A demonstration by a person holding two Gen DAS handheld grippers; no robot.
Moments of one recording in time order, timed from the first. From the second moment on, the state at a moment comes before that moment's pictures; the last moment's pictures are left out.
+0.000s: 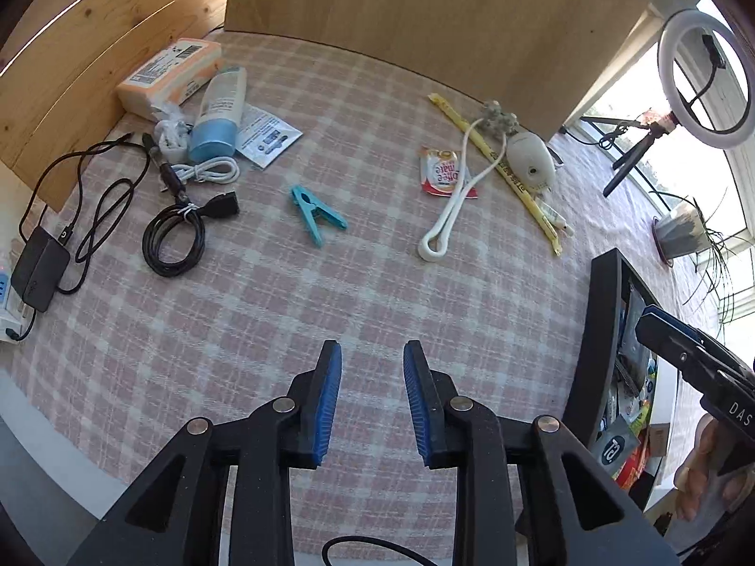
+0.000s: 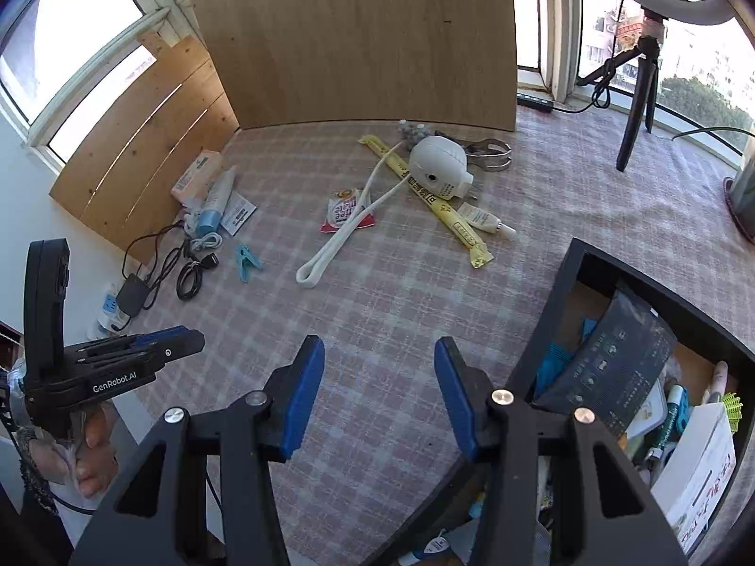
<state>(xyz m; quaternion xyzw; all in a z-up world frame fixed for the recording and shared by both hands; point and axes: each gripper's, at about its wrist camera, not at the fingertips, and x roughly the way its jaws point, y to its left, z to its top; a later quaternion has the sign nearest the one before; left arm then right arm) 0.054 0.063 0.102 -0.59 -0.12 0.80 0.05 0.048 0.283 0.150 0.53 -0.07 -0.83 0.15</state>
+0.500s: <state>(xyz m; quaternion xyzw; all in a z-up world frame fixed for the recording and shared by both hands) 0.040 -0.074 0.037 -0.57 -0.26 0.78 -0.04 -0.054 0.081 0.101 0.58 -0.02 -0.75 0.30</state>
